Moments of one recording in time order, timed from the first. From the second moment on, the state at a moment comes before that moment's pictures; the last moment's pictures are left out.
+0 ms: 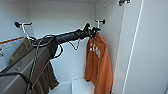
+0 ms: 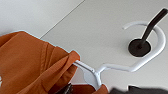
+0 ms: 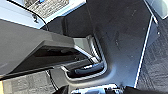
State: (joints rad) left arm -0.19 3.08 -2.26 0.16 0.16 -1.24; right arm -1.66 3.00 -2.66 -0.92 0.15 0.93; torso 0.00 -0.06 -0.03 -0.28
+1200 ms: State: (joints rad) left arm -0.16 3.19 -2.42 0.34 0.03 -1.24; right arm -1.67 3.03 -2.66 -0.91 0.15 0.94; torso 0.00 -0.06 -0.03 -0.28
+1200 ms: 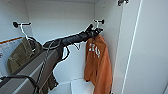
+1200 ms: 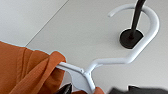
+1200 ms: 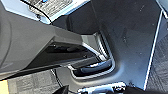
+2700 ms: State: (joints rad) left arm -0.16 3.16 -2.38 0.48 0.03 -1.27; right arm -1.67 3.04 -2.66 -0.91 0.15 0.94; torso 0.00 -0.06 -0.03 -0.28
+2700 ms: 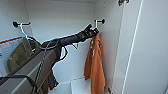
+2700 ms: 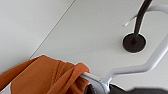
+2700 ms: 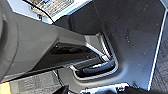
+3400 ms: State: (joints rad) left arm -0.22 3.01 -2.08 0.48 0.10 -1.29; right arm -1.64 3.00 -2.66 -0.91 0.15 0.94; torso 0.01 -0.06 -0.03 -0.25
